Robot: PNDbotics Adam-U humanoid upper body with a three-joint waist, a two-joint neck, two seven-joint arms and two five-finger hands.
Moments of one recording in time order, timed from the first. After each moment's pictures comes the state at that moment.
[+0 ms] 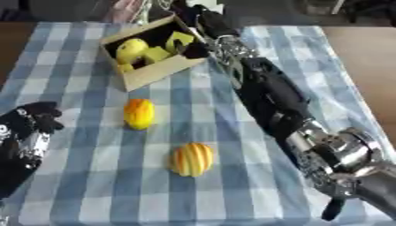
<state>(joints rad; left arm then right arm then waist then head) -0.17 0.18 -0.11 -1.85 -0.25 -0.05 -0.16 -1.10 -0.14 -0.02 -0.64 1.27 0.00 -0.02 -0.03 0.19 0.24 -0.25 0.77</state>
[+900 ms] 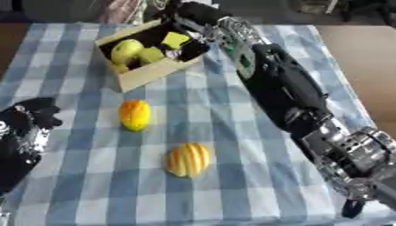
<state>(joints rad) -0.17 0.18 -0.08 -1.85 -0.25 -0.05 -0.12 -1.05 -0.21 0.25 -0.94 0.96 -0.41 0.42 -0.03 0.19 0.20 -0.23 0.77</state>
